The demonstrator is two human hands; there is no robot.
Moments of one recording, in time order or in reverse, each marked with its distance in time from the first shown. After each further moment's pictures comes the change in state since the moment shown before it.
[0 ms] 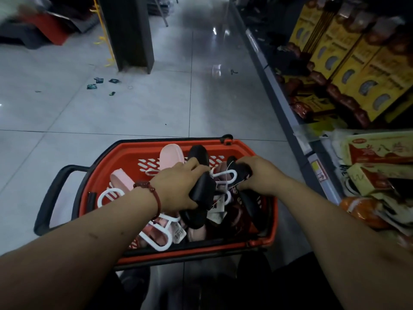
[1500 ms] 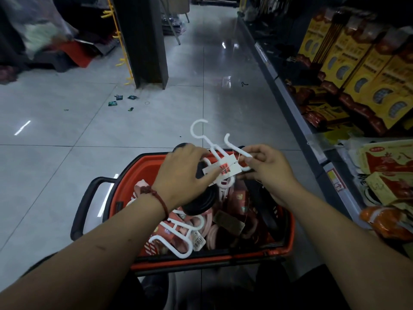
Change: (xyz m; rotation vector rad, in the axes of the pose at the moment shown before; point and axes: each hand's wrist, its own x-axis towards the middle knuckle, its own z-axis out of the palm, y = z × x) left_hand -0.018 -0.010 -0.039 -0.127 0.516 -0.177; right_hand -0.019 -0.061 -0.008 1.073 0.302 0.015
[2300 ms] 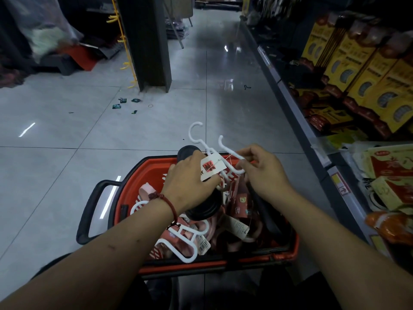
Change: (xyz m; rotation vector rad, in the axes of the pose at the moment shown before) left_hand -0.001 0.005 0.004 -0.199 -0.064 -0.205; right_hand -0.001 -0.003 0.019 -0.355 -0.005 -0.180
